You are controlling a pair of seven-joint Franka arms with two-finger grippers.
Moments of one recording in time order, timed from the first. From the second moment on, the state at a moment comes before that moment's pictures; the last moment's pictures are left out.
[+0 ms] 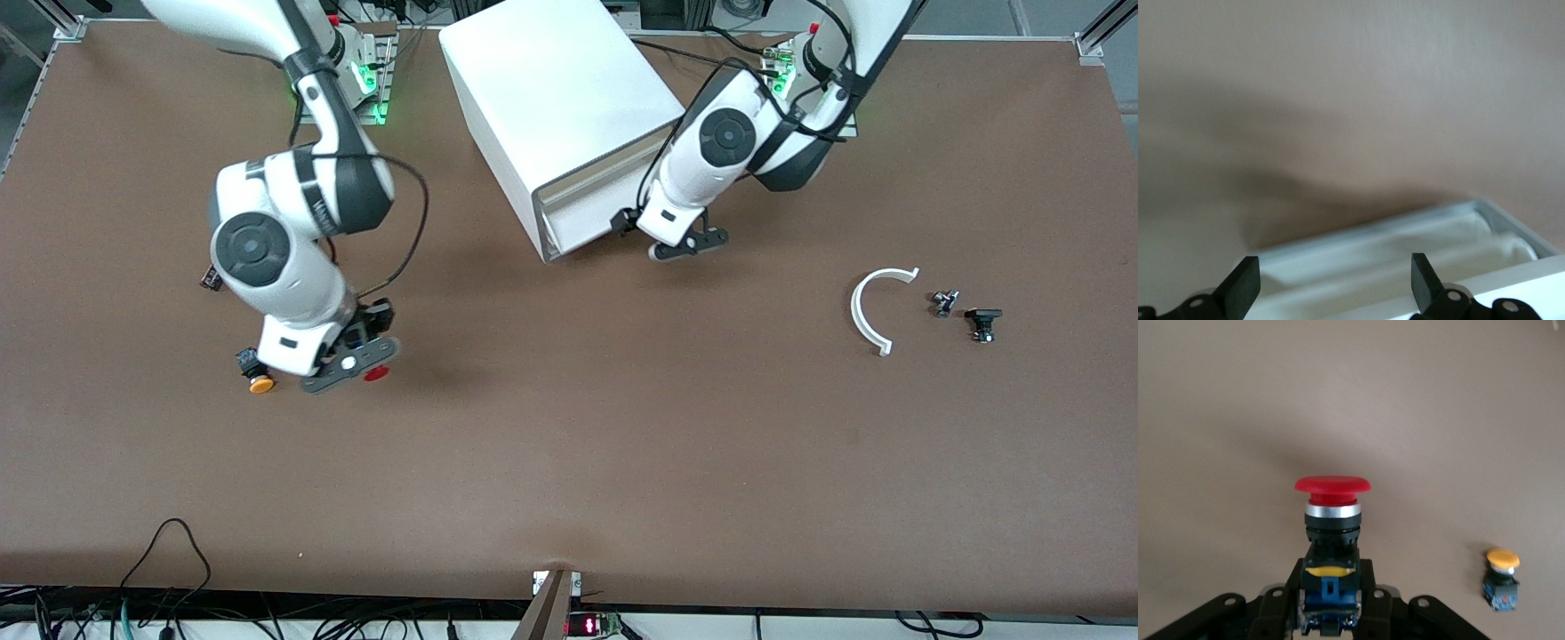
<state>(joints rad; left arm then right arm) -0.08 0.26 -0.66 -2.19 -0.18 2.37 -0.94 0.46 0.47 -0.19 -1.61 0.02 2.02 -0.17</state>
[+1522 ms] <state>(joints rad) 0.09 0.07 -0.34 -2.09 -0.21 2.33 -0.57 0.30 0.46 -0.19 -2.10 0.02 2.60 -0.15</state>
